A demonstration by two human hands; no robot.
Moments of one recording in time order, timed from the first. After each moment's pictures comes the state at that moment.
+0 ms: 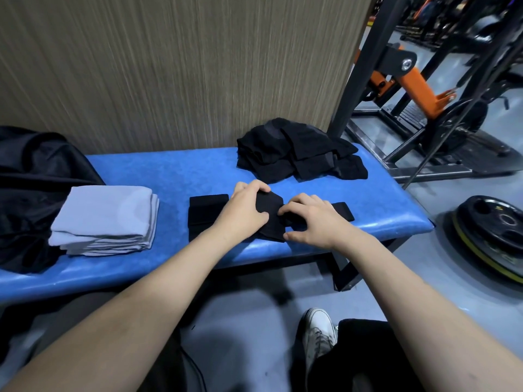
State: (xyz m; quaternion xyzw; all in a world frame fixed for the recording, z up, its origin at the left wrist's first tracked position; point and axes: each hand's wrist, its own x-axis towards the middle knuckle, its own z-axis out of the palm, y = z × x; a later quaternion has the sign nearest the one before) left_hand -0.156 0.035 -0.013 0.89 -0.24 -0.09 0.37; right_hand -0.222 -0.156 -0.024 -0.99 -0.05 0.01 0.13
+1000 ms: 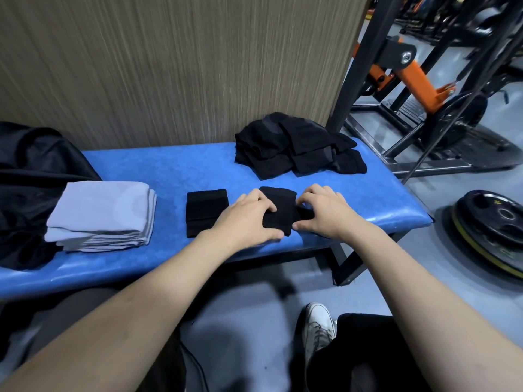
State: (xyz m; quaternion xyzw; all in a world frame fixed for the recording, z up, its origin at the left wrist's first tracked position) left_hand -0.166 0.033 -0.025 0.92 -0.33 -0.10 0.21; right_hand -0.221 -0.168 -0.017 -0.99 0.04 0.02 0.10
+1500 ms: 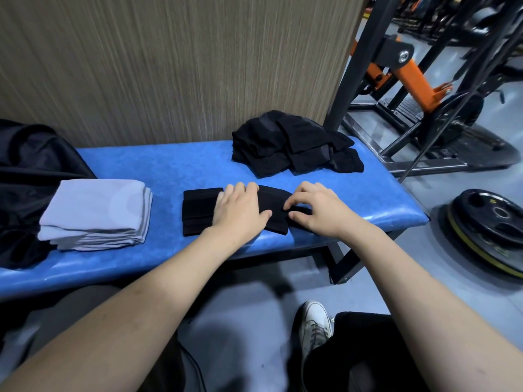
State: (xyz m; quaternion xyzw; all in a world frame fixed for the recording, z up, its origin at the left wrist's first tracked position) left_hand -0.161 0.021 -0.032 0.96 -0.23 0.01 0.16; right_hand -0.225 -0.165 -0.014 -0.99 -0.03 -0.01 0.17
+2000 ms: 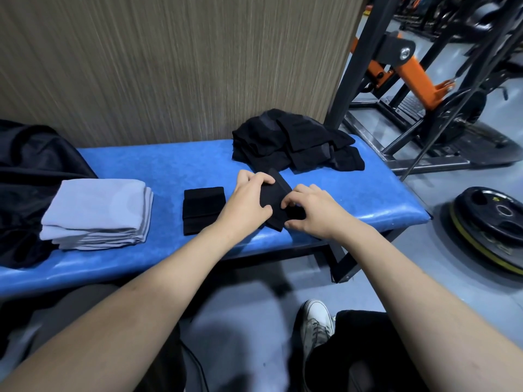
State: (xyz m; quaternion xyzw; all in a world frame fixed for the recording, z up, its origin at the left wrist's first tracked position) left_hand -0.166 0.024 -0.018 0.89 -0.27 -0.05 0.38; right_hand -0.221 -0.158 -0.021 -0.99 -0.03 0.00 0.14
